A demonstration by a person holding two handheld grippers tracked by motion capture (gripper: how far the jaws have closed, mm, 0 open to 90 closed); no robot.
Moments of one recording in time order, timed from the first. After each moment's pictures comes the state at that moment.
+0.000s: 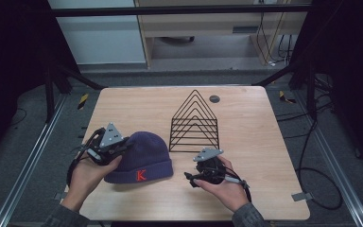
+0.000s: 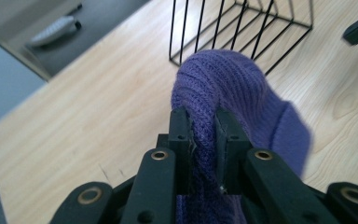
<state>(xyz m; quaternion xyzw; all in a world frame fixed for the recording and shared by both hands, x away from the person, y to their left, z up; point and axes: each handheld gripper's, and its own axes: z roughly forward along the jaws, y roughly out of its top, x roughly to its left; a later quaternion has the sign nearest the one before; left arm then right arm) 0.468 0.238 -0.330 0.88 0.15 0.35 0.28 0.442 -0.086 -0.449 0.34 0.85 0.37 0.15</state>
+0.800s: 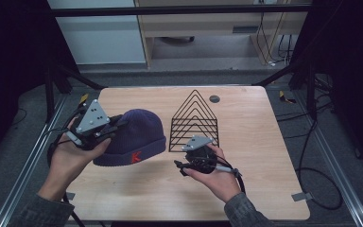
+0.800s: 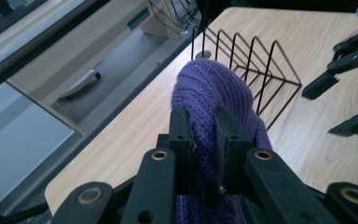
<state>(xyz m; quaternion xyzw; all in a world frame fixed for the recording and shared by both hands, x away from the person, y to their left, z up) 0.454 0.241 -0.246 0.86 0.12 0.38 0.33 0.454 -0.058 -0.403 0.30 0.85 0.39 0.17</state>
